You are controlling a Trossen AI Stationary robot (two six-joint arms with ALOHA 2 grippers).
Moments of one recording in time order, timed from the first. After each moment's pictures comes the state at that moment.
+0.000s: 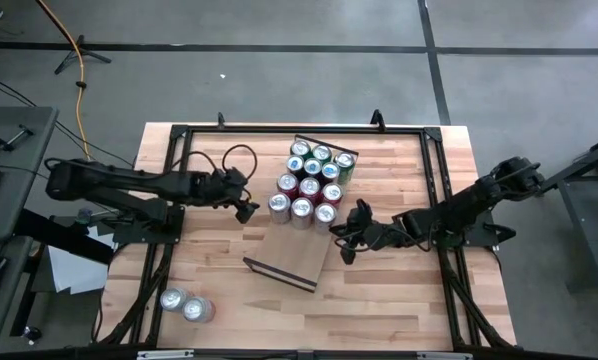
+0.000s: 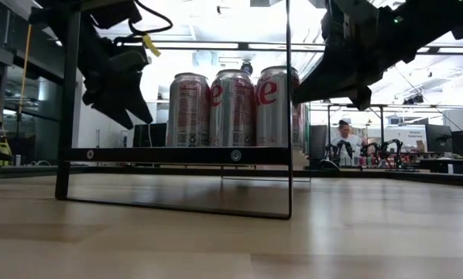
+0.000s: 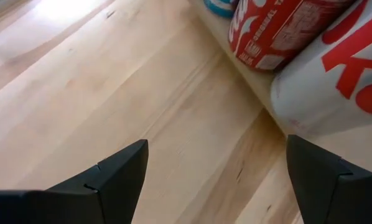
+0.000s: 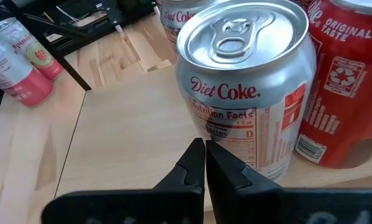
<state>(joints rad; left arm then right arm) 0.06 1.12 0.65 -0.49 -0.32 -0.57 0.35 1.41 0.63 0.21 0.52 0.65</state>
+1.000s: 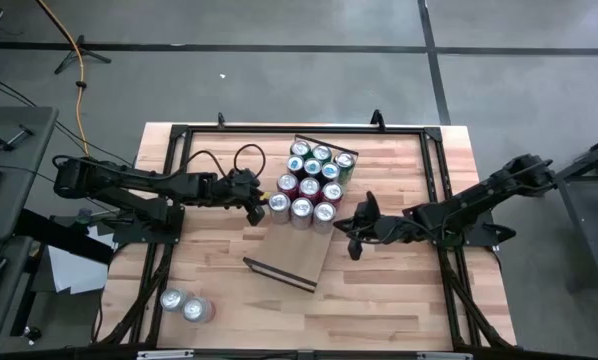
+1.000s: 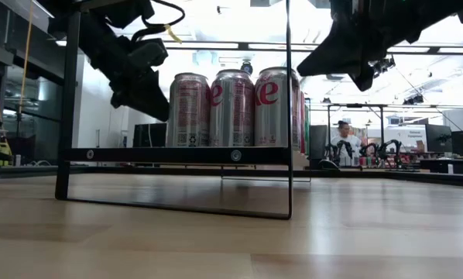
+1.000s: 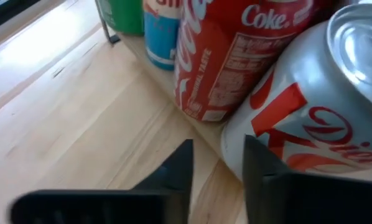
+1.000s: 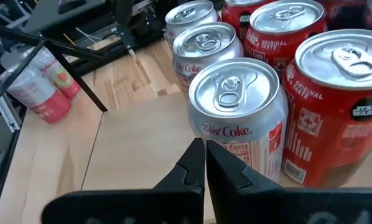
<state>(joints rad) 0.06 1.22 0.65 -0.21 -0.28 -0.44 0.35 1.27 0.63 0.15 0.53 0.59</state>
